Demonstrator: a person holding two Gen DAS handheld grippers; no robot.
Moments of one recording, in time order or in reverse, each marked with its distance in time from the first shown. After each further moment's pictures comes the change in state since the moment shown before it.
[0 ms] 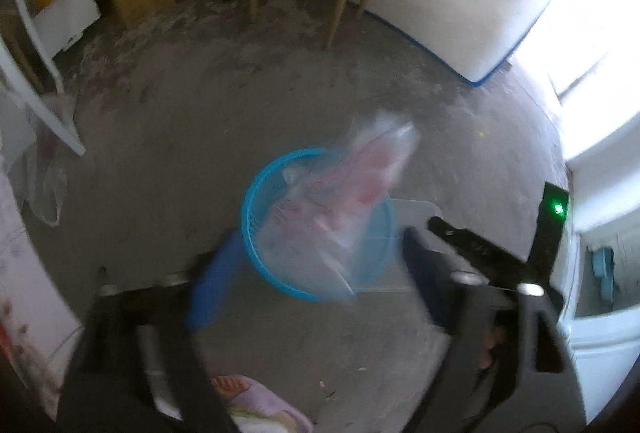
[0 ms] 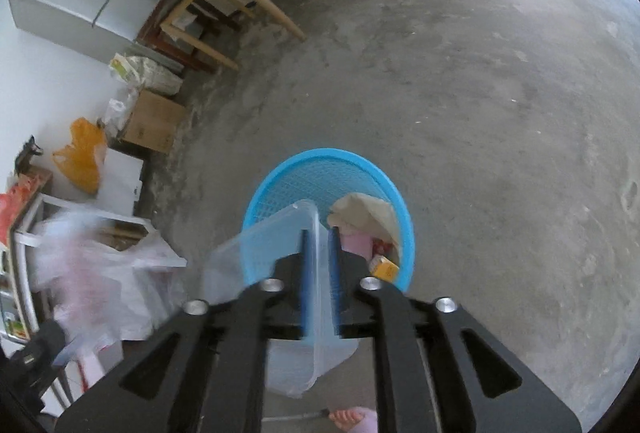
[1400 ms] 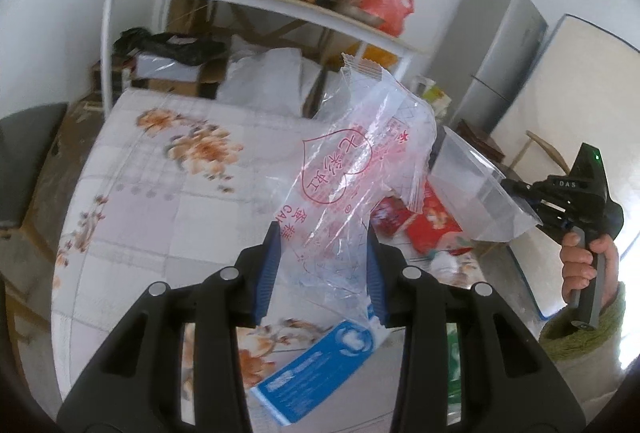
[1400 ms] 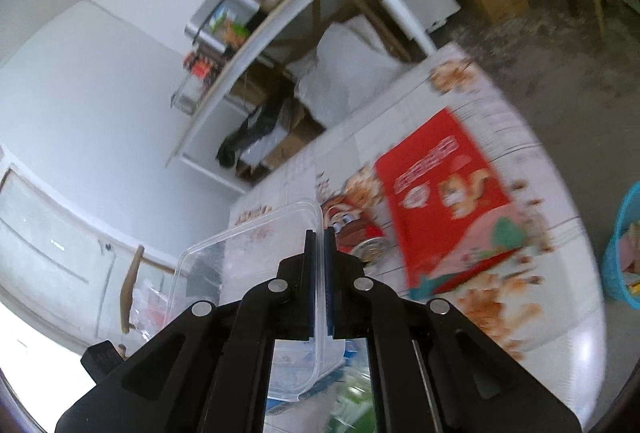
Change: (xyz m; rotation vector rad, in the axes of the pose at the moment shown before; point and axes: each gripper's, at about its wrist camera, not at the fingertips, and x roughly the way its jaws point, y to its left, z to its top) left arm -0.411 0.246 -0.440 -0.674 -0.712 0.372; right arm -0.183 0.375 -0.288 -0.814 0.425 0.654
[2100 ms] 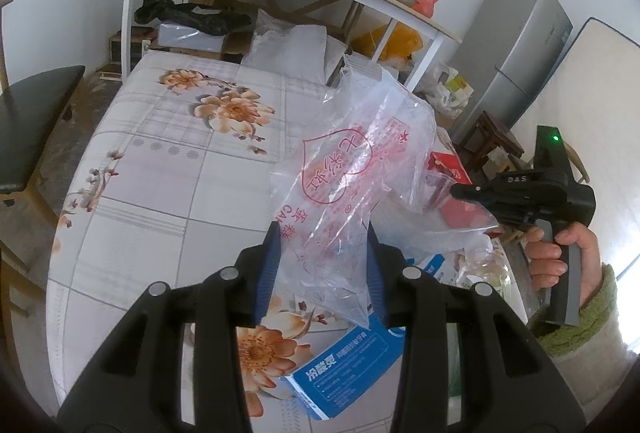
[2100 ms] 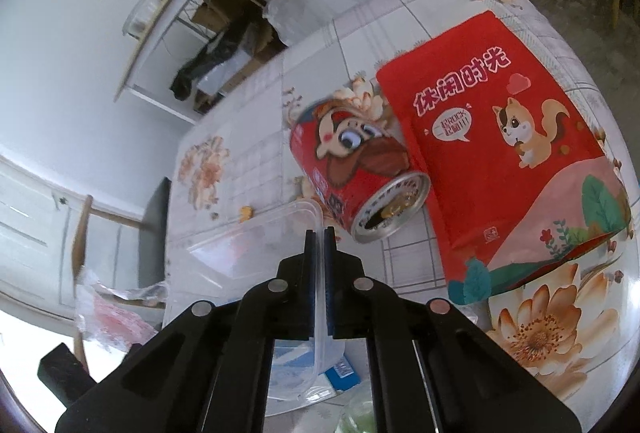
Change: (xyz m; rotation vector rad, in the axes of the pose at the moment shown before) left arm 0.019 0.043 -0.031 -0.087 0.062 0.070; right arm 0.142 0.013 -0.029 -0.045 0.265 -0.140
